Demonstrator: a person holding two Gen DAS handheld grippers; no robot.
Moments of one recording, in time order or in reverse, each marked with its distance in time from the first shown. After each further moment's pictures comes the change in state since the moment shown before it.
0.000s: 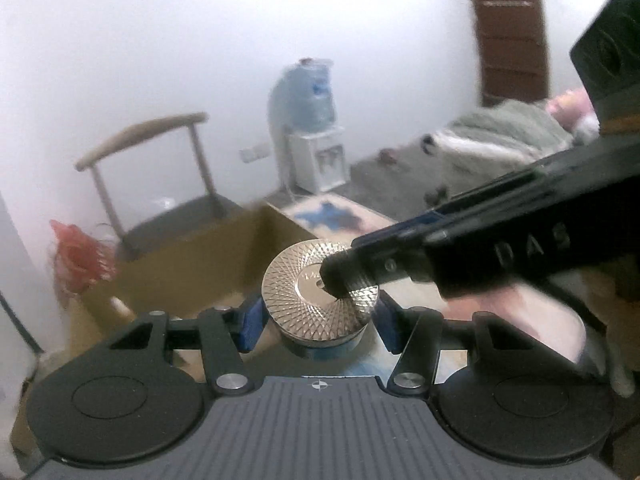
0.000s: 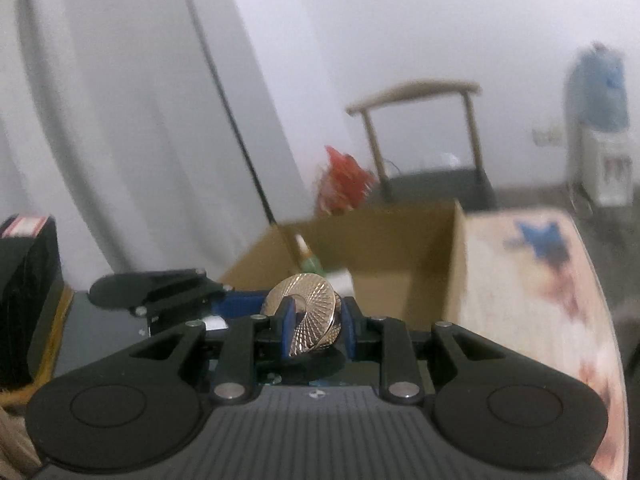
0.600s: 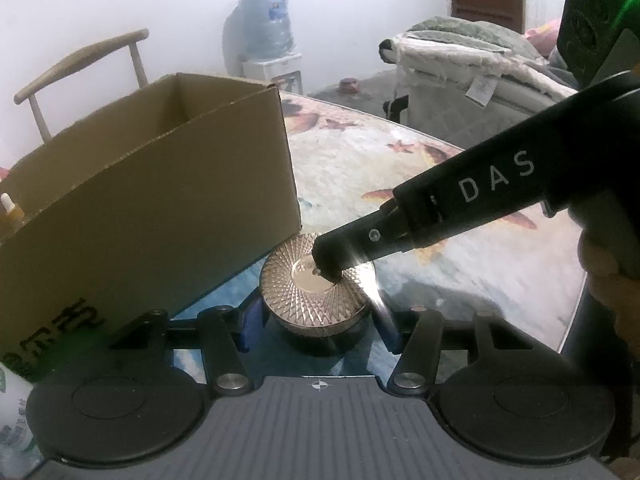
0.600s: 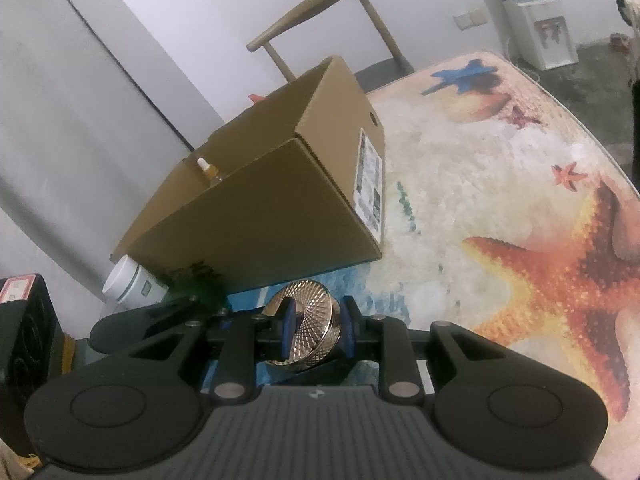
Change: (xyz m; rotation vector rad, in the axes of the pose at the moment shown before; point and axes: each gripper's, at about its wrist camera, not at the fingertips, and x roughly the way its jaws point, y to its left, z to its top) left arm 0.085 -0.057 -0.096 0.032 0.183 -0.119; right arm 0.029 -0.082 -0.117 0.349 0.135 -0.071
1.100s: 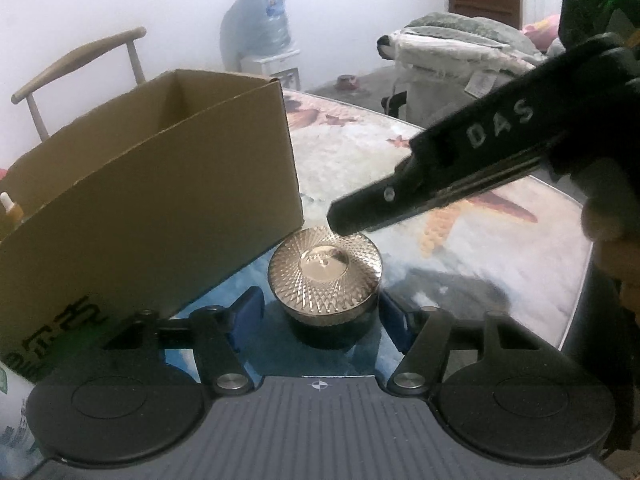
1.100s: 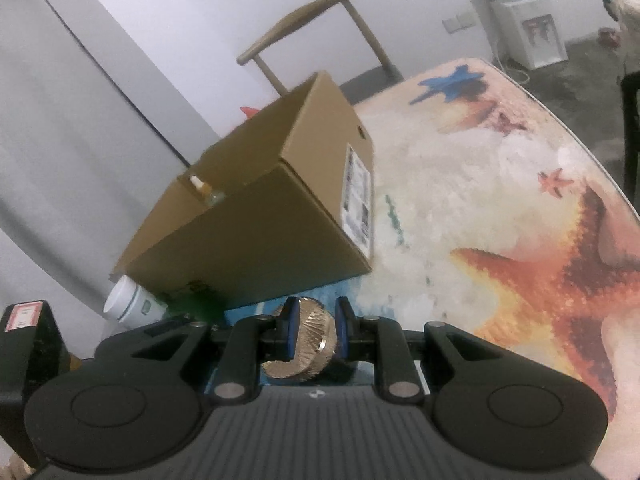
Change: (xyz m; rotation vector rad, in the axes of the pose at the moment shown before) left arm 0.002 0.003 -0.004 0.008 0.011 -0.009; right arm -0.007 -0.007 0.006 0.054 -0.018 -0.013
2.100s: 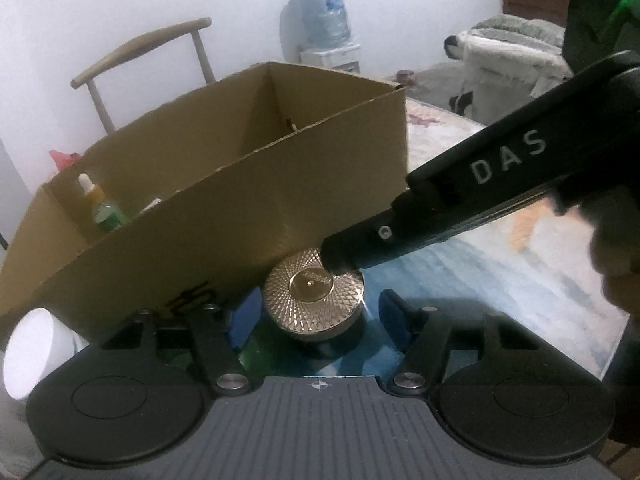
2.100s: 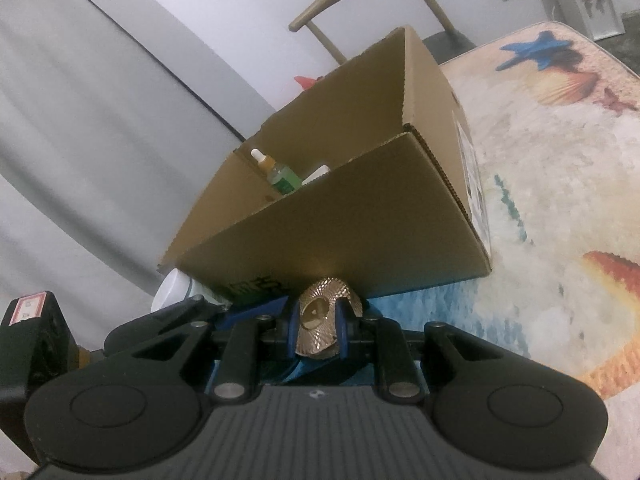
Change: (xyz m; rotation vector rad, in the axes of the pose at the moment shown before) left arm -0.021 0.040 -0.001 -0.060 0.025 0.149; right arm 0.048 0.038 0.012 -0.014 0.095 0.183
